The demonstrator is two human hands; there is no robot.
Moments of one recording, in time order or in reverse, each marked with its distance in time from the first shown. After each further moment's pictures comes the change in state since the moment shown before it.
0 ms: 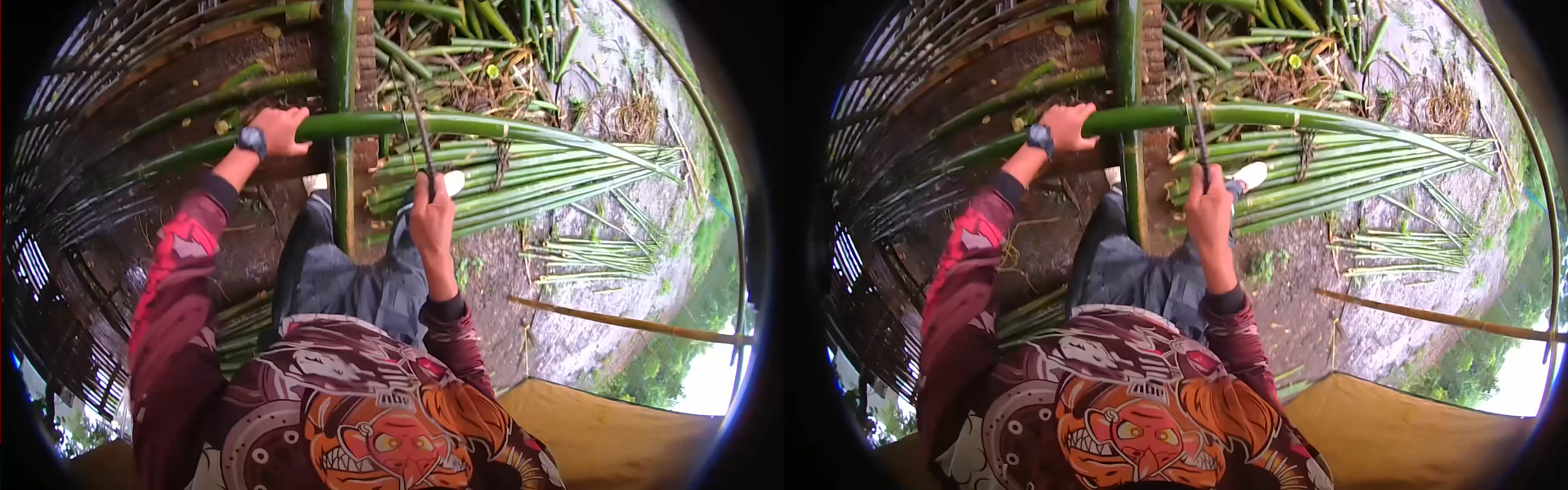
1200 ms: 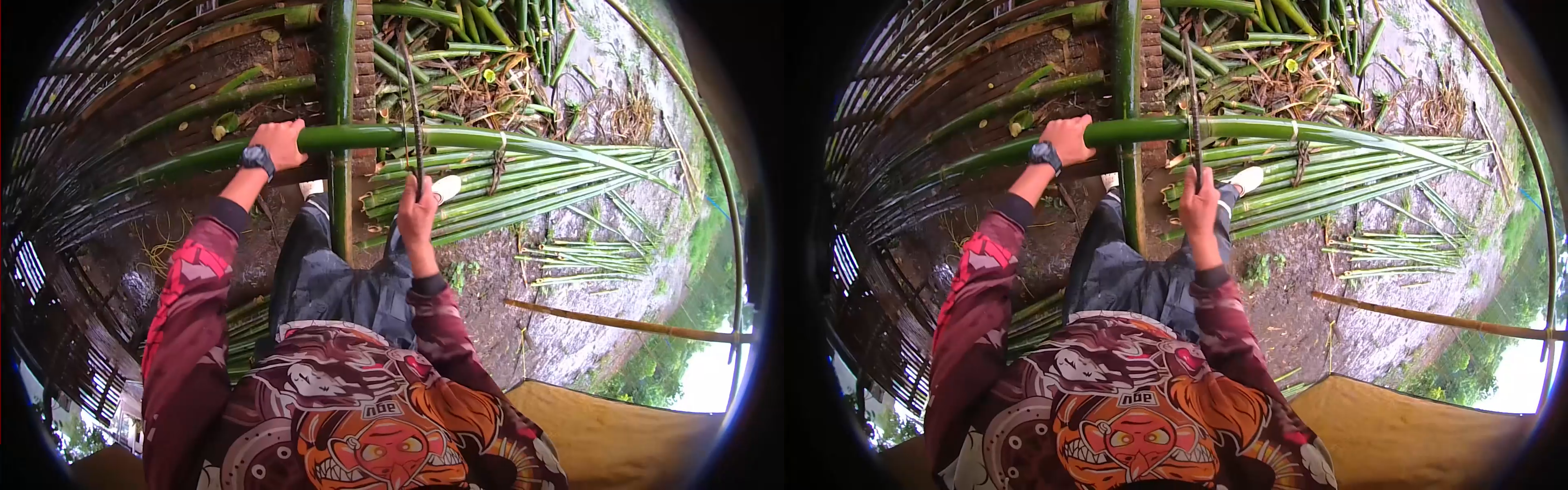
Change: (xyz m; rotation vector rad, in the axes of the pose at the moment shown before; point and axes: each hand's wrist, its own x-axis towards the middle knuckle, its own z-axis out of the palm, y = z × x) left_hand -0.004 0.010 0.026 -0.021 0.040 -0.173; right_hand 0.019 0.072 0.049 0.079 0.066 -0.115
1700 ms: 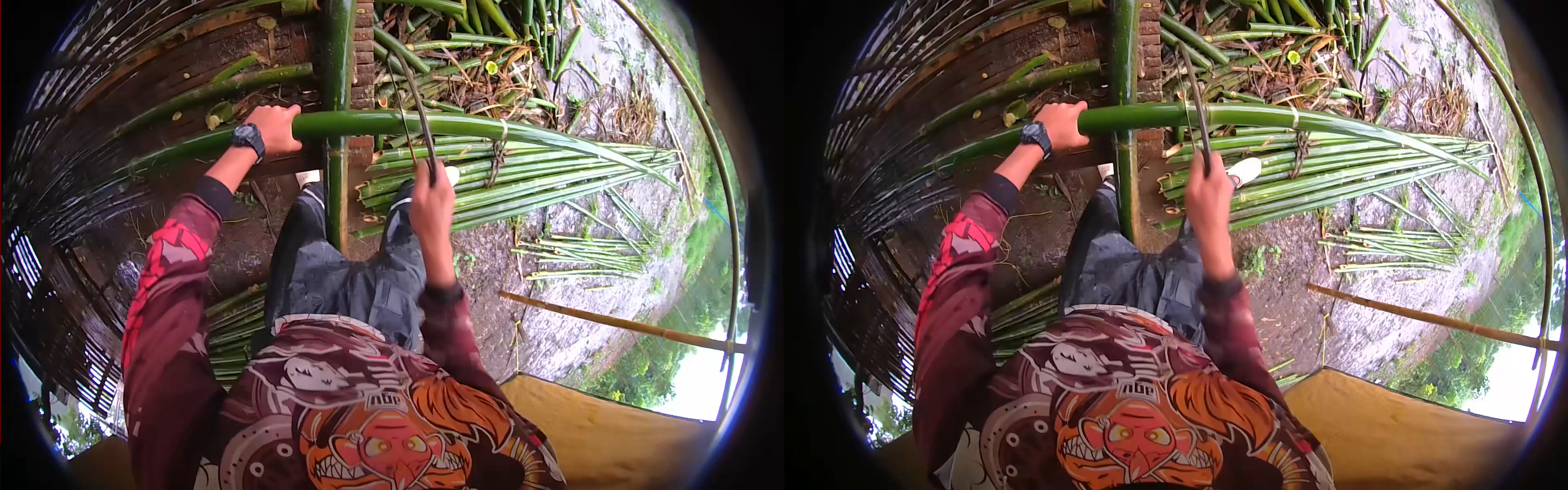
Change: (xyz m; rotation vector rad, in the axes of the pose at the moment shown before) left_hand 0.016 -0.010 -0.011 -0.001 -0.178 0.030; right_hand 0.020 -0.057 -0.042 -0.192 -0.136 0.032
